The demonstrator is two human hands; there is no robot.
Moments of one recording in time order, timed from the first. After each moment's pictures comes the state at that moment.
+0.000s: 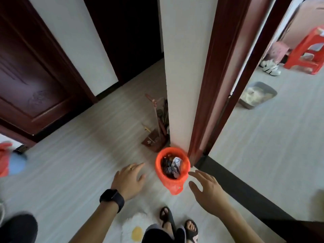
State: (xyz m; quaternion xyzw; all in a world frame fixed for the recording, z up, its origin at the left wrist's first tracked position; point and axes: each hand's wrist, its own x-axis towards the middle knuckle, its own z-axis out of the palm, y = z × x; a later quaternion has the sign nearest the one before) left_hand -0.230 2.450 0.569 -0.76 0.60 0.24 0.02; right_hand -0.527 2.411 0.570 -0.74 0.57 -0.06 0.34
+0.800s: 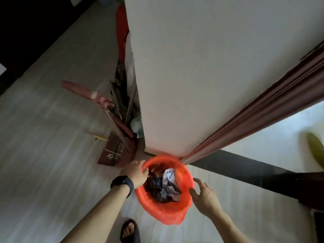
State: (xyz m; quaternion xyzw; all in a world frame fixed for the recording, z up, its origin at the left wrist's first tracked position) left_hand -0.153 2.076 0.170 -0.61 0.67 0.39 0.17; right_hand -0.400 2.207 0.177 -0.43 0.81 0.01 0.41
